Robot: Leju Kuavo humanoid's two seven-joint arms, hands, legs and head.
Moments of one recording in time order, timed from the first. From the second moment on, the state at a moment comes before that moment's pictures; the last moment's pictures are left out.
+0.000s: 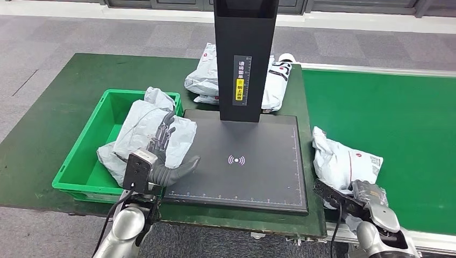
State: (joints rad) left arm -0.14 -0.07 -0.42 -1.55 -0.06 0.26 -0.25; right arm -0.11 -0.29 0.07 -1.25 1.05 0.29 0.34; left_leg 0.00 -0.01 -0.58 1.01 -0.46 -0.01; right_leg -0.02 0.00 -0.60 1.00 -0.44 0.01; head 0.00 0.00
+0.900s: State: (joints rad) left arm -0.14 -0.10 -0.39 -1.50 -0.07 0.33 -0.31; right arm -0.14 -0.12 -0.04 -1.58 -0.06 -0.16 -0.15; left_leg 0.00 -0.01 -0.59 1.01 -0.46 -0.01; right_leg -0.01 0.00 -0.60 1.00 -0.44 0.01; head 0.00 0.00
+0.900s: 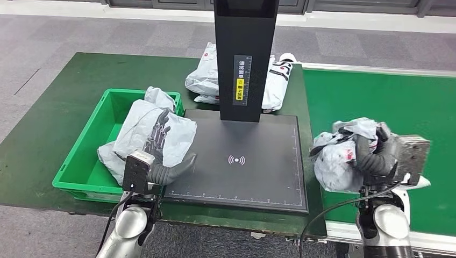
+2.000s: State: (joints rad) left arm -0.17 -0.12 -0.40 -1.44 -0.01 0.33 -0.35; right arm -0.44 -0.10 -0.02 -1.24 -0.07 -0.15 -0.17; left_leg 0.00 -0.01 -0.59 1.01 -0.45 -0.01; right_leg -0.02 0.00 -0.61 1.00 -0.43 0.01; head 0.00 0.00
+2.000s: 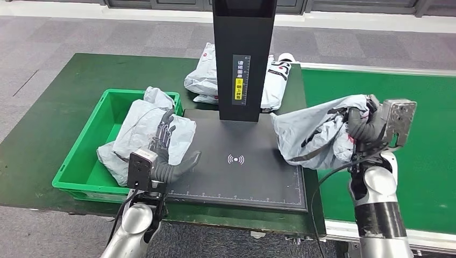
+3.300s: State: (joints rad) left arm -0.20 -0.08 -0.45 -1.44 0.05 0.38 -0.43; right arm -0.91 0.22 0.37 -0.63 -0.14 0.14 -0.12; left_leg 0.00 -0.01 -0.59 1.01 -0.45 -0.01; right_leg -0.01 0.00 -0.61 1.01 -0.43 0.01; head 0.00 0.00
